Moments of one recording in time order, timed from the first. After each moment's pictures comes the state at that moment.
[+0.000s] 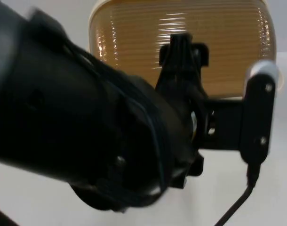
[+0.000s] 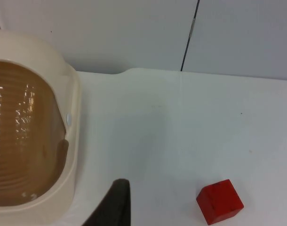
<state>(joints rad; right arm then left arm) 0.01 0.91 -1.01 -0.07 0.74 -0.05 -1.15 1.81 -0.87 1.74 0.69 -0.88</state>
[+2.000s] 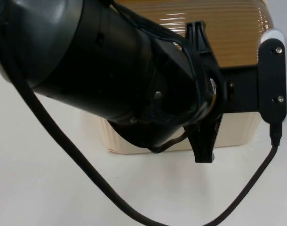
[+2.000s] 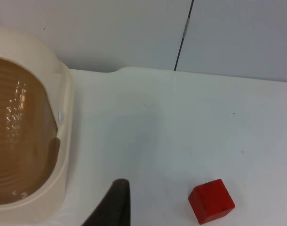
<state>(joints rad) 0.01 0.91 -1.01 -0.10 0.74 -0.05 -1.05 1.88 -1.03 1.75 0.51 -0.91</state>
